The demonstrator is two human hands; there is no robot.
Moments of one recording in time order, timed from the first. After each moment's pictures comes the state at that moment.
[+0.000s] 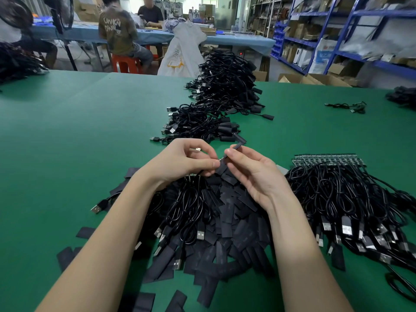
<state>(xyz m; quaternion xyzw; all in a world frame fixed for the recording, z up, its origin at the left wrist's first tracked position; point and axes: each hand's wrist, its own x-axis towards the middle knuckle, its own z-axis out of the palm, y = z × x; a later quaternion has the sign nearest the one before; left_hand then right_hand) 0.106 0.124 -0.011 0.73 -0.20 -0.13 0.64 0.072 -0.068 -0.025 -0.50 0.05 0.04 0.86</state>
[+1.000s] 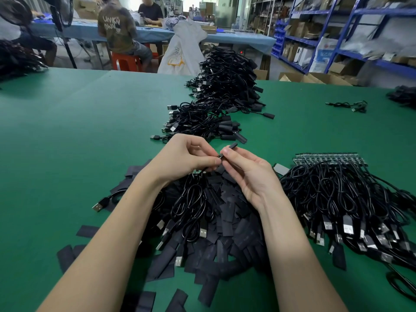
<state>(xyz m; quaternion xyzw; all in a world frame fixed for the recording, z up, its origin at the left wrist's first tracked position) 0.111 0.123 -0.015 0.78 -0.21 -0.05 0.59 0.074 -0.053 -0.029 -0.47 0.10 0.02 0.87</state>
